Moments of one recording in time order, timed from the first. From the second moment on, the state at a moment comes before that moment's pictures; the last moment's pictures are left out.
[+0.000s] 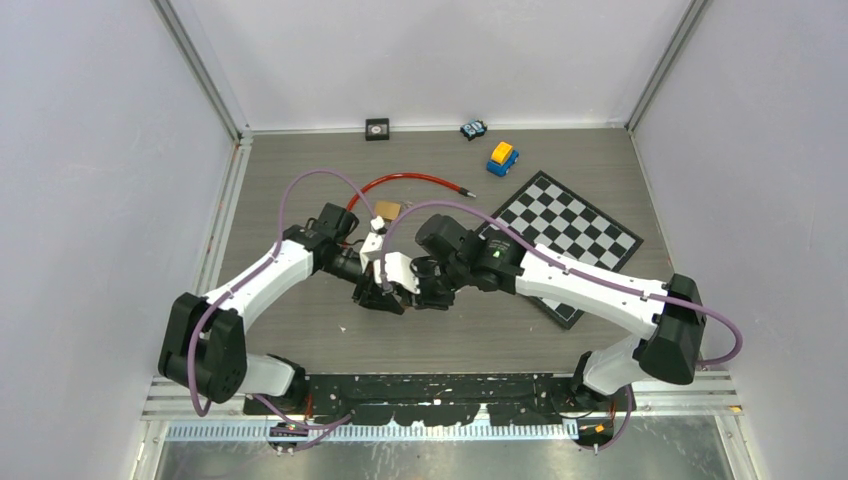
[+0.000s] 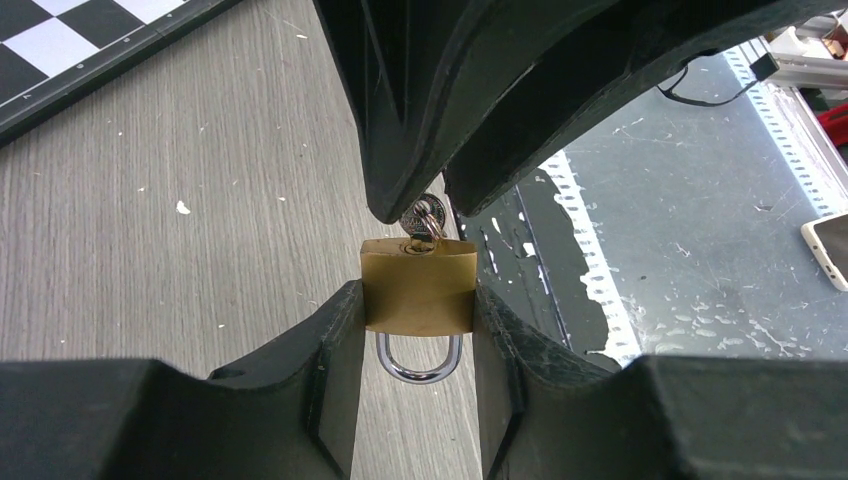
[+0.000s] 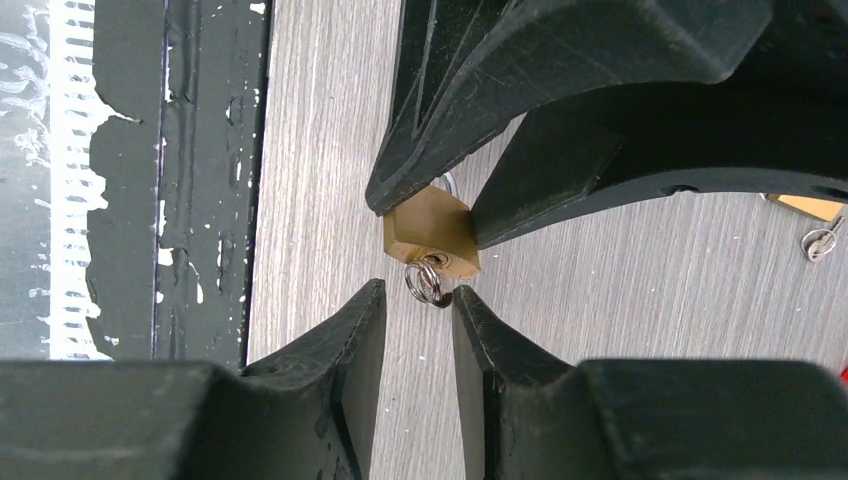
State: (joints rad) left arm -0.40 1.36 0.88 -0.75 1.31 0.92; right arm 1.07 1.46 1.30 -0.71 -0.32 -0.56
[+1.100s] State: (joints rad) left arm -0.39 1.29 0.81 -0.57 1.18 0.66; right arm 0.92 1.49 1.22 -0.49 -0.47 -0.14
